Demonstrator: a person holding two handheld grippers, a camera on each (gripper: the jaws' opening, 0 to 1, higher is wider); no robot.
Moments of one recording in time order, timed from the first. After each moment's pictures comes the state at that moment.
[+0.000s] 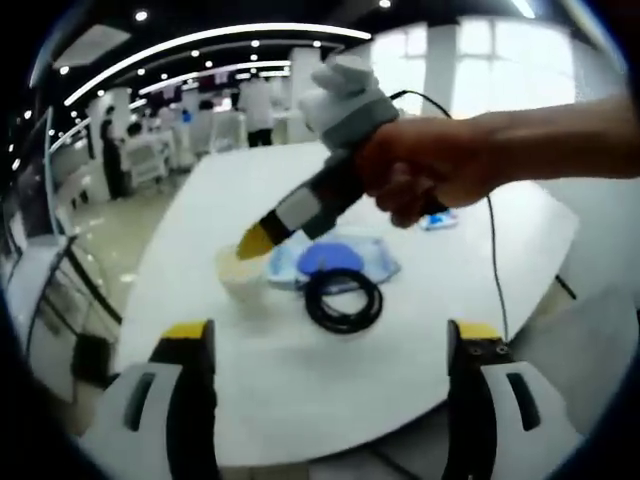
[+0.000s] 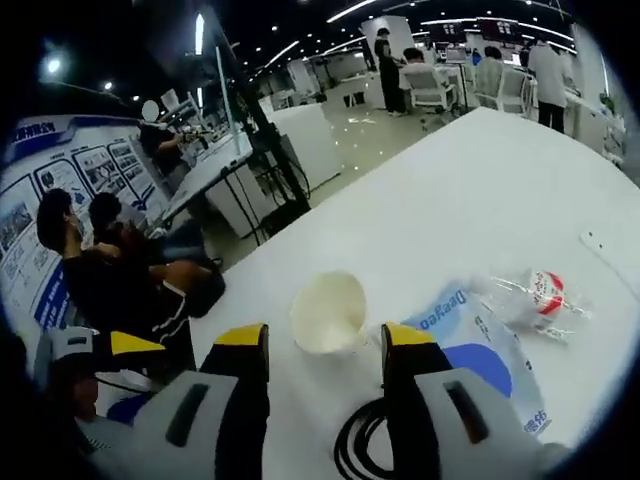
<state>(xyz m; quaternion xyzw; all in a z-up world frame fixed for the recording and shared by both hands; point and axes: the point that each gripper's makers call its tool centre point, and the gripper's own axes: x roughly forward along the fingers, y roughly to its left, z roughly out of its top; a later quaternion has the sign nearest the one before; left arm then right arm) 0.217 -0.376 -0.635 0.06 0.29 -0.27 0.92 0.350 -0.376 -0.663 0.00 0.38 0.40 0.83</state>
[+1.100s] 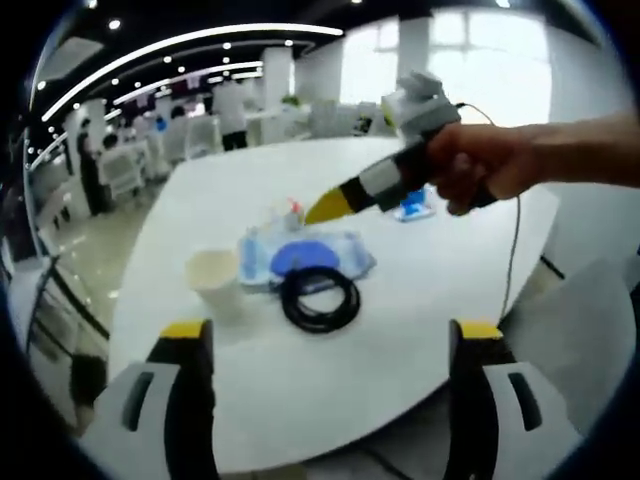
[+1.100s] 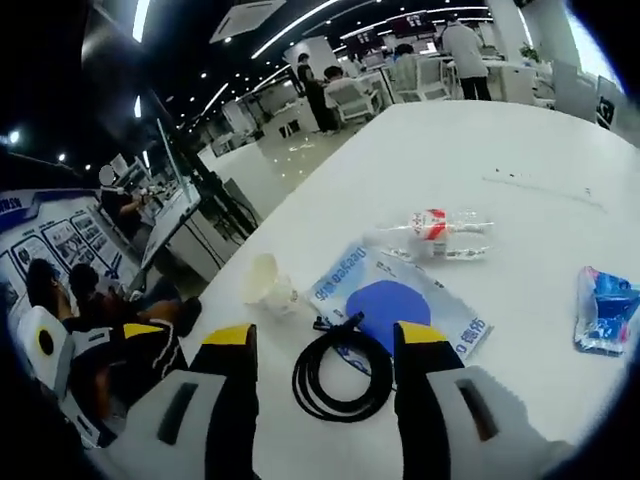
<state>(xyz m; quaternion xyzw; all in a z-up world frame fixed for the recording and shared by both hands) 0.206 -0.396 -0.635 0.08 0.29 -0.32 0.90 0.326 -0.495 -0.656 0.10 0.37 0.28 0.88</state>
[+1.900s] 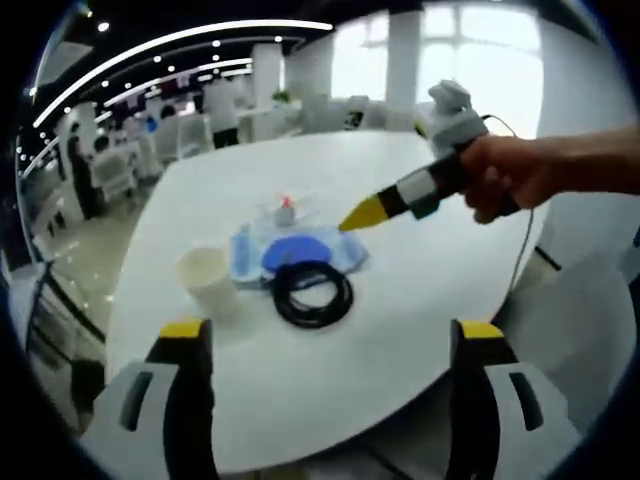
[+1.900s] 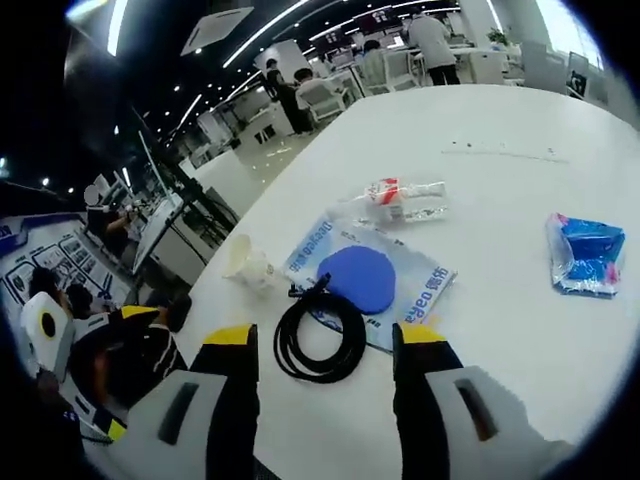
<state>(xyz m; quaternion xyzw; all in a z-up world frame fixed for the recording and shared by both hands) 0.201 -0.402 -0.640 0.09 0.29 -0.34 0.89 0.291 -0.530 -0.673 0.13 0.39 0.23 0.88</state>
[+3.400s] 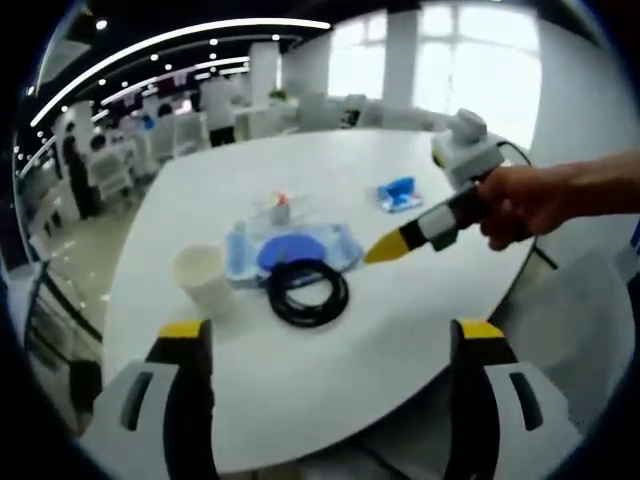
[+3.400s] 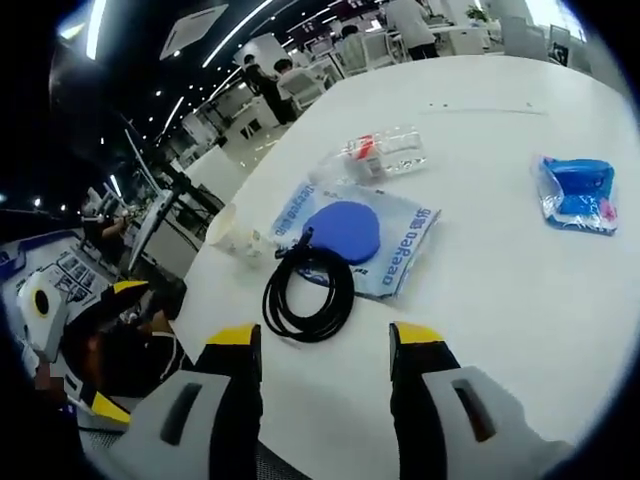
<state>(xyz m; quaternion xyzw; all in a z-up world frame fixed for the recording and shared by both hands) 0.199 -0.404 -0.642 0.09 0.30 -0.34 0.89 0.254 -0.539 -0.705 0.16 0.42 0.21 0.87</state>
